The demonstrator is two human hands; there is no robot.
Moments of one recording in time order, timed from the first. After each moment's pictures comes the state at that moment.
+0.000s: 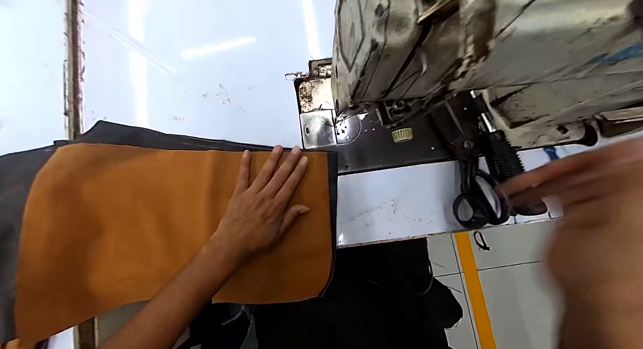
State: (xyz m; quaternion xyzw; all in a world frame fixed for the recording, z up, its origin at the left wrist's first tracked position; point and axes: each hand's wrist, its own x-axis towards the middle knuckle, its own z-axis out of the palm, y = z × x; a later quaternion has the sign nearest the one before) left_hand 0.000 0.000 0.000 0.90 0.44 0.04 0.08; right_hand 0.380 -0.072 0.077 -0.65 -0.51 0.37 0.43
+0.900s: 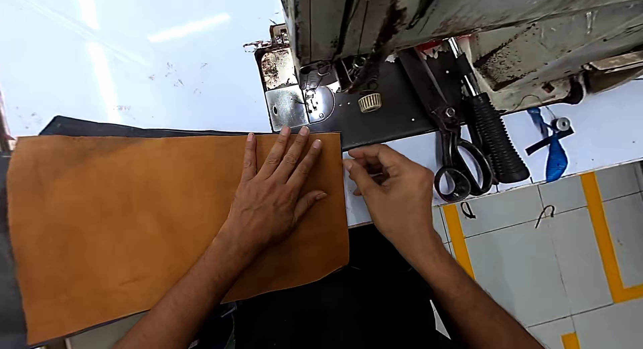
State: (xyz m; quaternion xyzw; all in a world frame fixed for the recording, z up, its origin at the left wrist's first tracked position) left_hand 0.055 -0.004 -0.006 0.91 0.41 0.04 0.10; right_hand 0.269 -0.045 0.022 -0.68 -0.57 0.29 0.35
